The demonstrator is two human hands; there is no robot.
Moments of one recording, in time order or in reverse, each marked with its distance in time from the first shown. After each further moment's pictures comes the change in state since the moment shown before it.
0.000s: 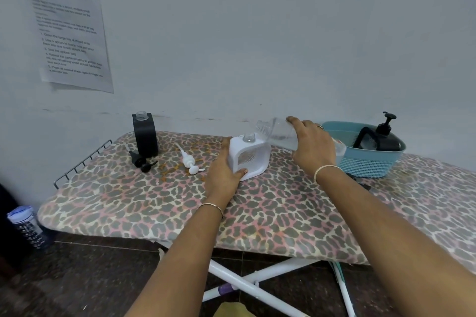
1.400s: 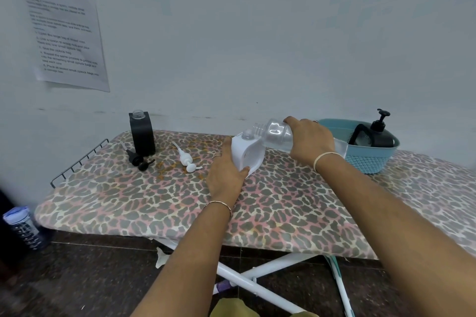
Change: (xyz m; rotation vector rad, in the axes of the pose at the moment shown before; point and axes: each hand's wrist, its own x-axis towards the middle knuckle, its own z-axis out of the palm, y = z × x) left_hand -0.013 0.023 0.007 0.199 0.099 -0.048; right_hand 0.003 -0.009 -0.033 -0.113 -0.180 -0.037
